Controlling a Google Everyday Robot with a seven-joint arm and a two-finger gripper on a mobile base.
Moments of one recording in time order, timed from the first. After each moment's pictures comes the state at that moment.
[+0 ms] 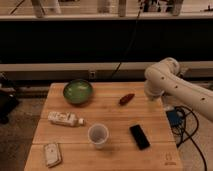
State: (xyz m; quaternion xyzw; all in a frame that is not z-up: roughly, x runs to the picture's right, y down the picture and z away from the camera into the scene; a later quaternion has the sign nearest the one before) arm 0.236 0.065 0.773 -0.24 0.01 -0.05 0.97
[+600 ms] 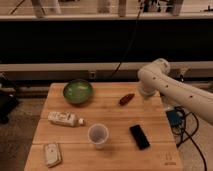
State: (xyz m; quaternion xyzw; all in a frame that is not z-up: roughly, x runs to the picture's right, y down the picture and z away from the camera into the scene) arm 0.214 0.059 0.807 -0.24 0.00 -0.08 0.97
